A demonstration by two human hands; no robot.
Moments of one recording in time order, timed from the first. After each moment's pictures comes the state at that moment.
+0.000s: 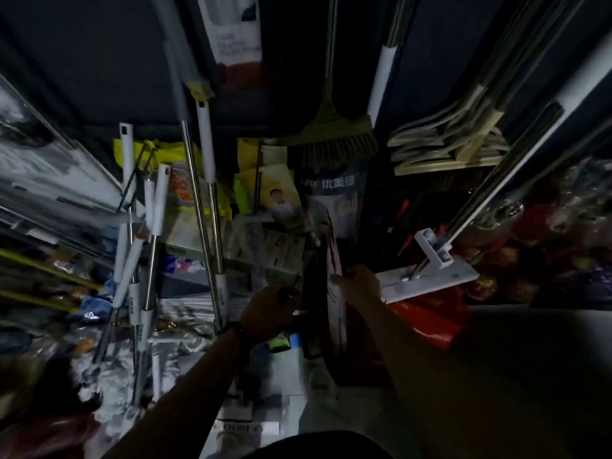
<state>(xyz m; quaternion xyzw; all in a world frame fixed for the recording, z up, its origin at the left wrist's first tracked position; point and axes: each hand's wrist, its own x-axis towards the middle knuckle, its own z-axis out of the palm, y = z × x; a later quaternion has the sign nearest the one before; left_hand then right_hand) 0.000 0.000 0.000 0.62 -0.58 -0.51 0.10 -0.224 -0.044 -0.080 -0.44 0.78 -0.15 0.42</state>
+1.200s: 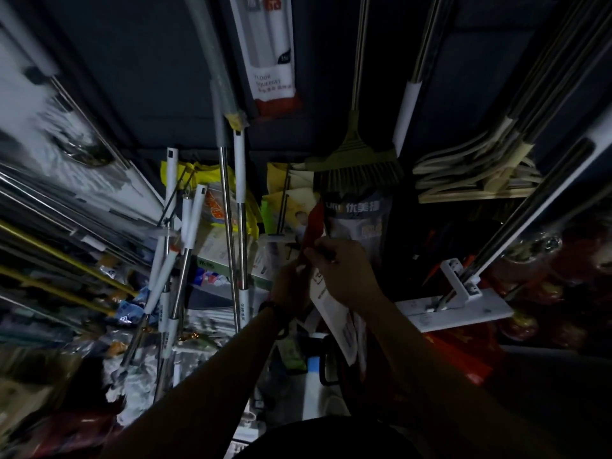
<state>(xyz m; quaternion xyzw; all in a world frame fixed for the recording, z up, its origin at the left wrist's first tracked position) -0.028 -0.050 0.032 0.66 -0.49 -0.48 0.31 -0.158 -0.065 0.076 -0.63 0.56 -0.35 0.41</state>
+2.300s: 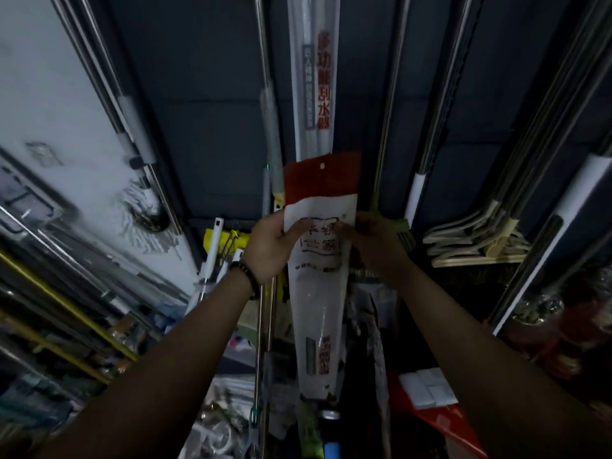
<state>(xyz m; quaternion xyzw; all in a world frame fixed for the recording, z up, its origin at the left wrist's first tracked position) 0.092 -0.083 0.225 0.47 -0.68 -0.31 0.47 -0.122 -0.097 0.214 -0.58 0.42 -0.49 0.50</state>
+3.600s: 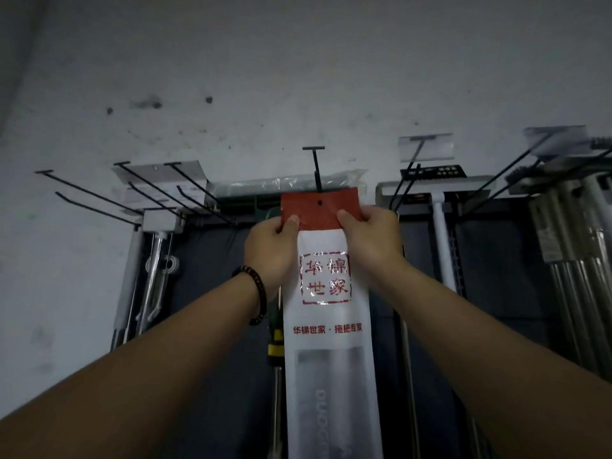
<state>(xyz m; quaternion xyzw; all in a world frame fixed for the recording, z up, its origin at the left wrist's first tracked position) 0.081 -0.201 0.721 0.35 -0.60 -0.09 0.72 -0.076 -0.209 0.735 -0.61 0.28 -0.72 0.13</state>
